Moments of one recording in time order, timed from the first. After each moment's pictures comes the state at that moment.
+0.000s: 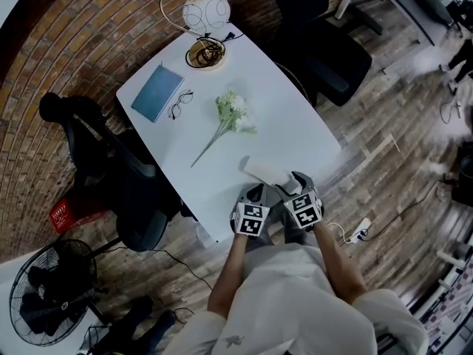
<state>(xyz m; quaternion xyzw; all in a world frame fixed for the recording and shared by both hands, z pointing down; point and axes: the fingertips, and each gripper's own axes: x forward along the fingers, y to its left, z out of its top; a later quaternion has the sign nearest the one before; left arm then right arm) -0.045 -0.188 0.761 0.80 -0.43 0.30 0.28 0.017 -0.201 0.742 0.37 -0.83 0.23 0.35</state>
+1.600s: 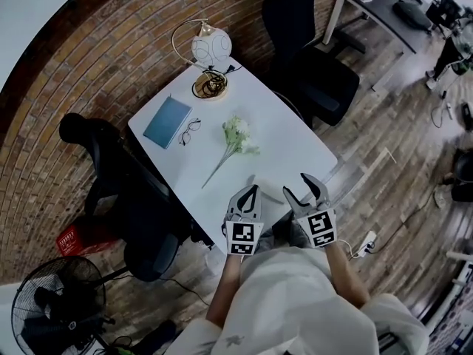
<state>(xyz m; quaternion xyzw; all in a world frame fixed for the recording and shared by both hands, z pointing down) -0.088 -0.228 0.588 0.85 -0.47 0.17 0.12 0.007 -0.225 0.567 0.47 -0.86 0.10 0.20</state>
